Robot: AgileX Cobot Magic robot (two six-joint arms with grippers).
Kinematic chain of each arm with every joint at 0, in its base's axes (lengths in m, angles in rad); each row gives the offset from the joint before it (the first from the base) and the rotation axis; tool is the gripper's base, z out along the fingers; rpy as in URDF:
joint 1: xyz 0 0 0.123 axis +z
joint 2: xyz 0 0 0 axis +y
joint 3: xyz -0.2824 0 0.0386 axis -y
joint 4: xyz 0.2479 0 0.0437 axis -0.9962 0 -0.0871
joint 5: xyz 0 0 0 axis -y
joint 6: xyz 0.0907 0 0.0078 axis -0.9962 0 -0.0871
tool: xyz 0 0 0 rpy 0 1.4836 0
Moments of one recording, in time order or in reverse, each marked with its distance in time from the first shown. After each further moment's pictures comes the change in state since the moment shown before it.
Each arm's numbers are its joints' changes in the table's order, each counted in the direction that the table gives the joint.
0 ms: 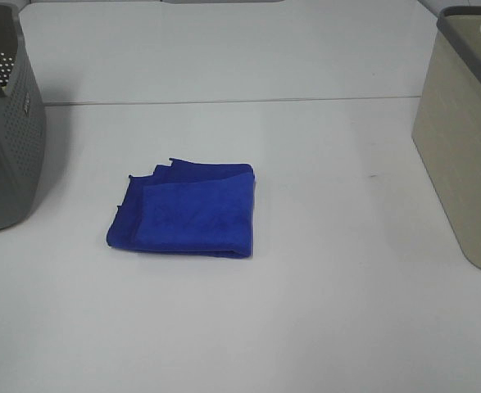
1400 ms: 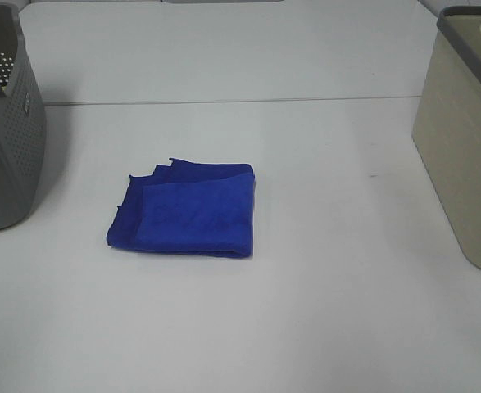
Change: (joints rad) left arm 0.000 0.000 0.000 0.000 0.000 0.000; right arm 0.000 0.867 0.435 -0.712 0.287 0.374
